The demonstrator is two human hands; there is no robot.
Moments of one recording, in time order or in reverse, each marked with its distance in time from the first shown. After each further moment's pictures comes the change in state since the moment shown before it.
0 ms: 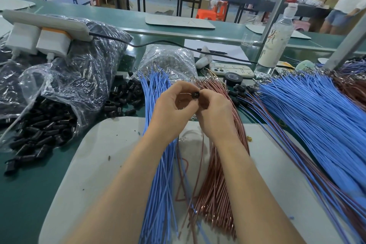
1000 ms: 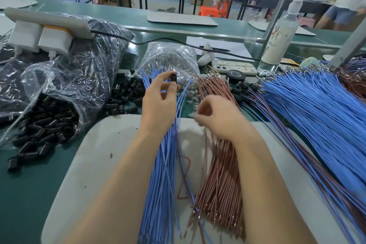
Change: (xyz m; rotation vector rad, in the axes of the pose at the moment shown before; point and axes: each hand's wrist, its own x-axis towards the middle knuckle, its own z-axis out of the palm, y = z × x) left_hand 0.012 -0.028 -0.016 0.212 0.257 -0.182; right_hand 0.000 -0.008 -0.025 -0.227 -0.489 0.169
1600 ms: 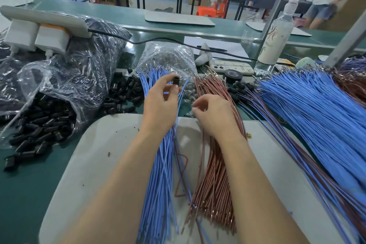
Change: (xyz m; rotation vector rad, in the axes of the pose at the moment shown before) left_hand -0.004 0.001 0.003 0.060 -0.058 -0.003; right_hand 0.023 0.015 0.025 0.013 0.313 0.051
